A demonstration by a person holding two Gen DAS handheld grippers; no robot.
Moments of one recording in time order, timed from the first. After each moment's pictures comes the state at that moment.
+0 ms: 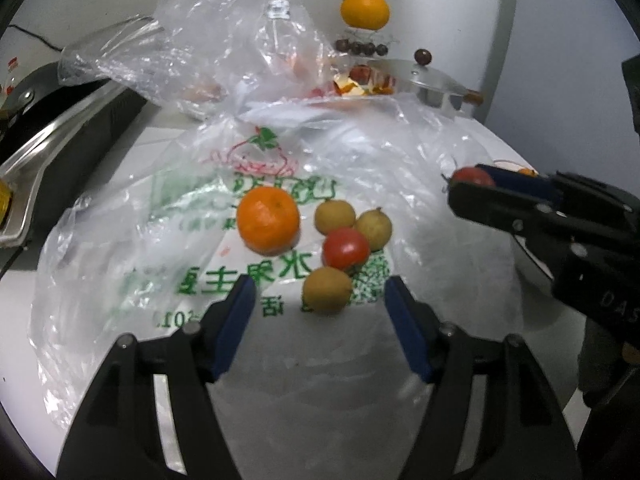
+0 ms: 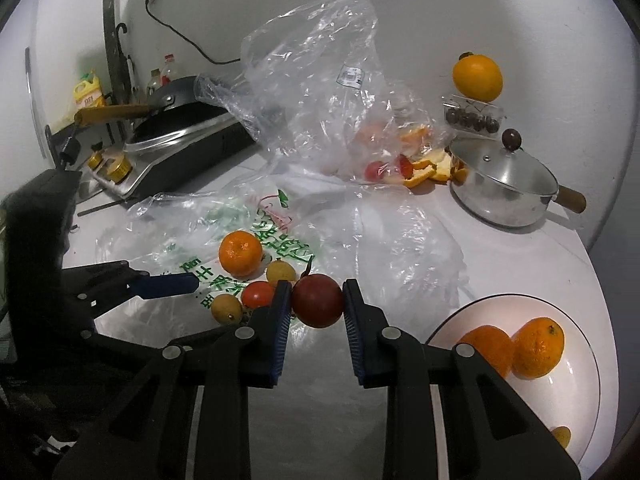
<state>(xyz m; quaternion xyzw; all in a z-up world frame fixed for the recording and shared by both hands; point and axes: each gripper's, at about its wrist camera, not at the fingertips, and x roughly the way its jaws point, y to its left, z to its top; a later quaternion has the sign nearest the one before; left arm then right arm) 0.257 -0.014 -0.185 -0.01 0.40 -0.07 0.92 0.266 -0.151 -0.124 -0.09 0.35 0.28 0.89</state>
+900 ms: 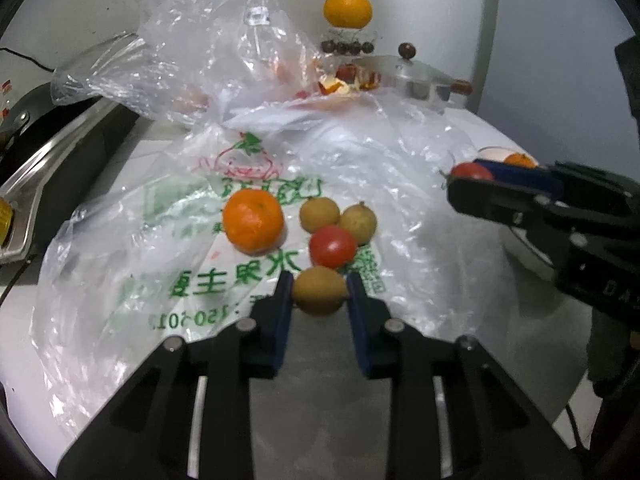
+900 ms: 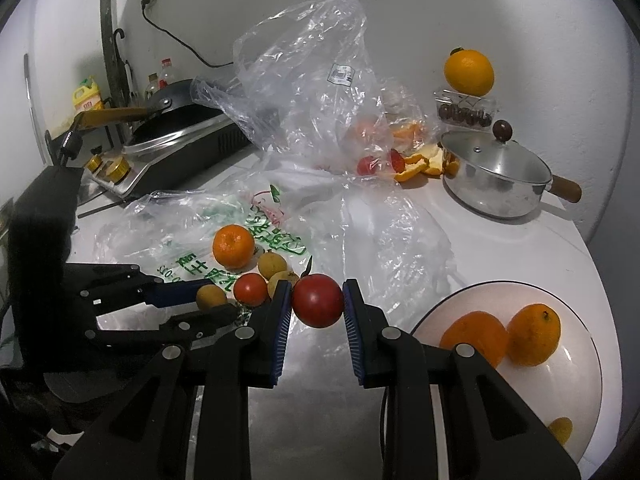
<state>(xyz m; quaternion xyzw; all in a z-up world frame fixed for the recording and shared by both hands) 0.247 -0.023 -0.182 0.01 0.39 -0.08 0.92 0.259 -0.163 -0.125 -0.08 0.35 0.28 0.89</state>
